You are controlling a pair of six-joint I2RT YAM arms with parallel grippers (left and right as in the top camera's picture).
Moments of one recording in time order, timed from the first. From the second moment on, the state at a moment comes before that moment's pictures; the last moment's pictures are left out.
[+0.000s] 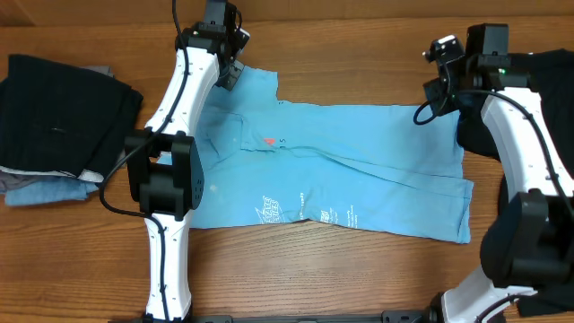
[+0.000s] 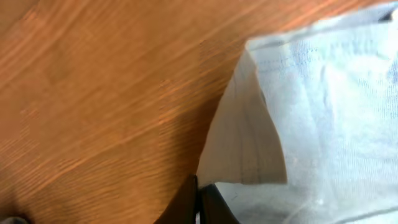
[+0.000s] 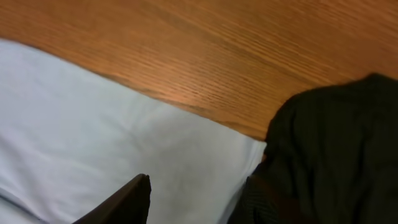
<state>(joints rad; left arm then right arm) -0.17 2.43 2.21 -0.94 -0.21 0.34 -0.09 1.84 1.54 -0.77 -0.05 -0.50</state>
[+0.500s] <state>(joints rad) -0.13 2.43 2.21 -1.01 -0.21 0.29 -0.19 2.09 1.54 -0.59 -0.02 -0.68</state>
